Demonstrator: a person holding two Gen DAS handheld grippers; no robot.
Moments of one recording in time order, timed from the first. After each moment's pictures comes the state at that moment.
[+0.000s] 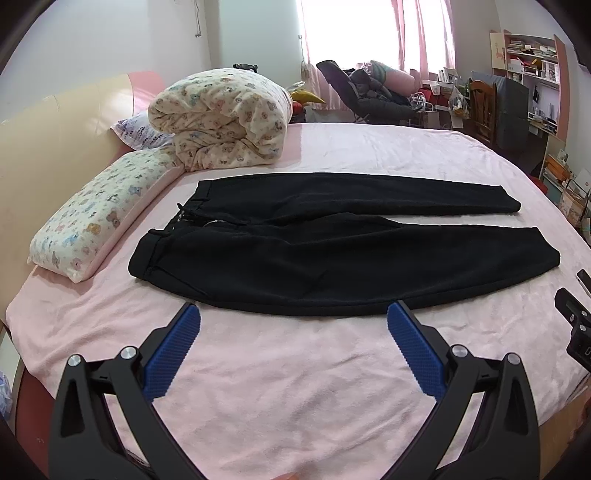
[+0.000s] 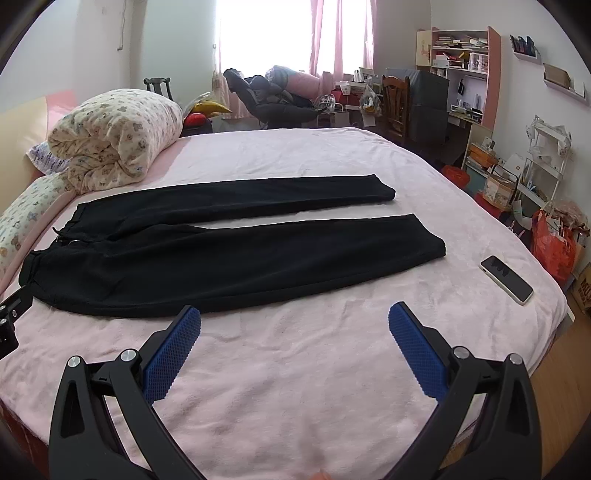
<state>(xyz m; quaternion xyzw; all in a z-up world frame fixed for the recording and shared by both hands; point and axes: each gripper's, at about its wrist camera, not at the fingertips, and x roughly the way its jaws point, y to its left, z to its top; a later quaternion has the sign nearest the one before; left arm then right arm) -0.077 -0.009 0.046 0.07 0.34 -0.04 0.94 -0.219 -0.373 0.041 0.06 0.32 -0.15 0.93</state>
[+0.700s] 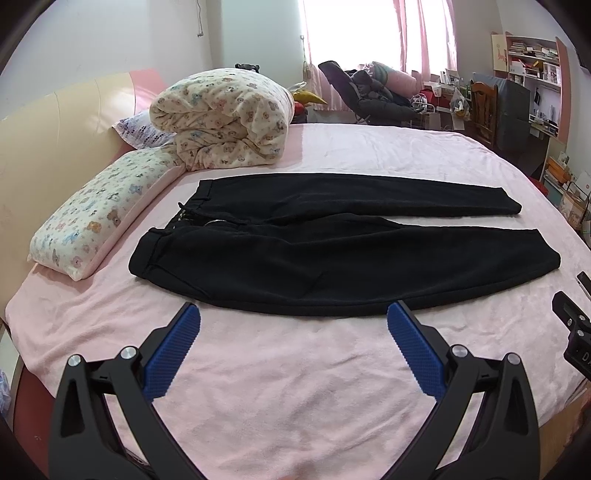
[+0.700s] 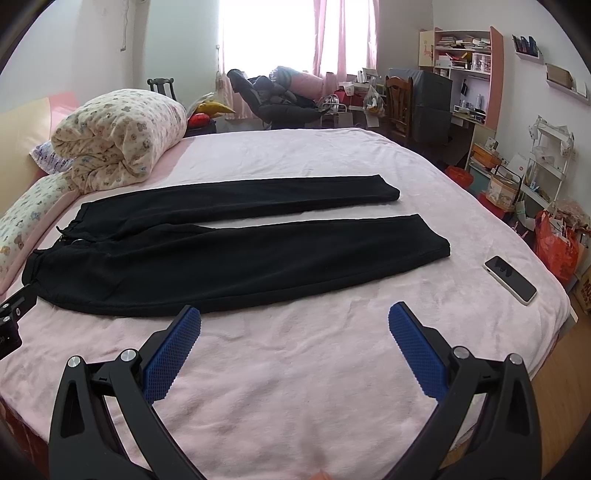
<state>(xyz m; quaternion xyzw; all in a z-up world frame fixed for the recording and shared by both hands) -0.077 -0.009 0.047 0.06 0.34 -0.04 0.94 -0.220 -0.371 0.042 0.06 0.32 -0.14 0.94</state>
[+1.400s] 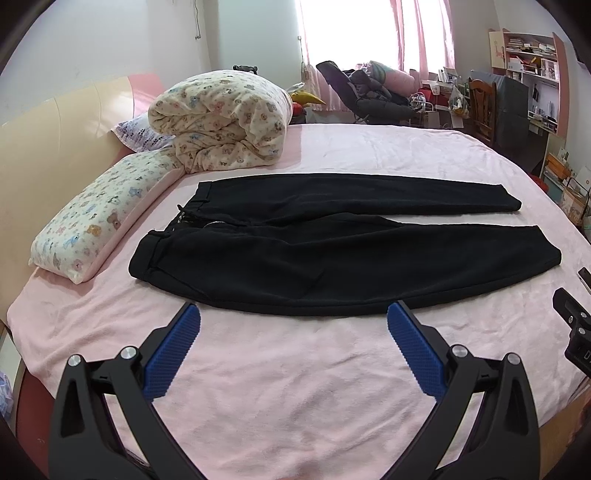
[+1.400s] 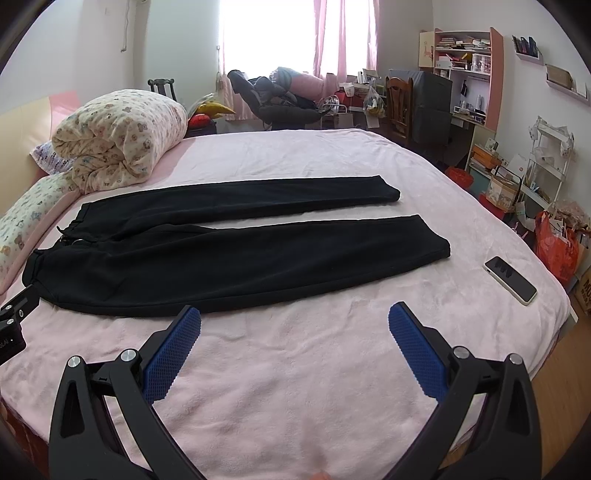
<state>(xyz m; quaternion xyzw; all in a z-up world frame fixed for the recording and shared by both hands) -0.078 -0.013 0.044 0.07 0.34 -0.04 0.94 -0.220 -0.369 0.042 0.06 0.32 -0.14 0.94</state>
